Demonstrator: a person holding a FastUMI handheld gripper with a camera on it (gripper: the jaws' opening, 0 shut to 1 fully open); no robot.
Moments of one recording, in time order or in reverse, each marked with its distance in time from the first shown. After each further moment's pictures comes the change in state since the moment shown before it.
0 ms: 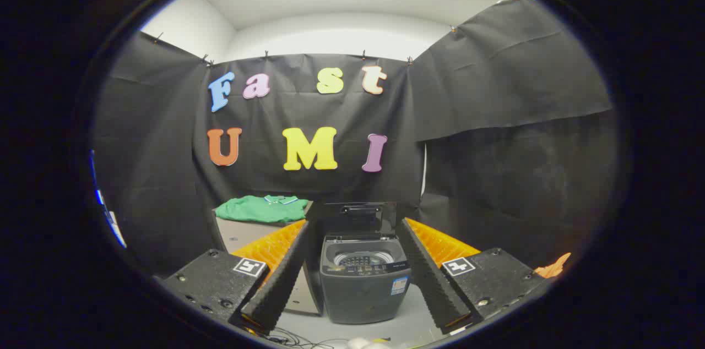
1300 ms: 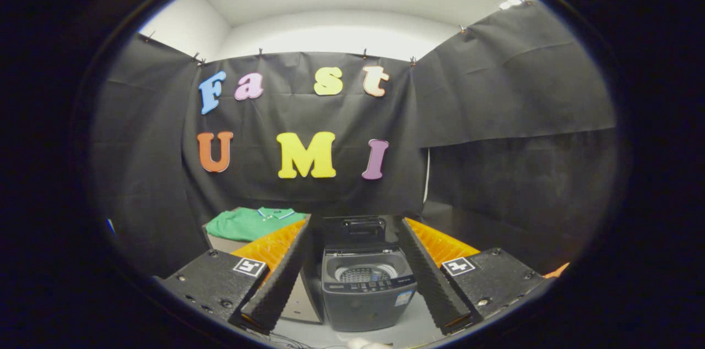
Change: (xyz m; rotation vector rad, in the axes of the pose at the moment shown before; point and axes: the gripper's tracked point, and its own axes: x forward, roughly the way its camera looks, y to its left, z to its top) arm 0.097 0.045 0.070 0.005 -0.004 -0.009
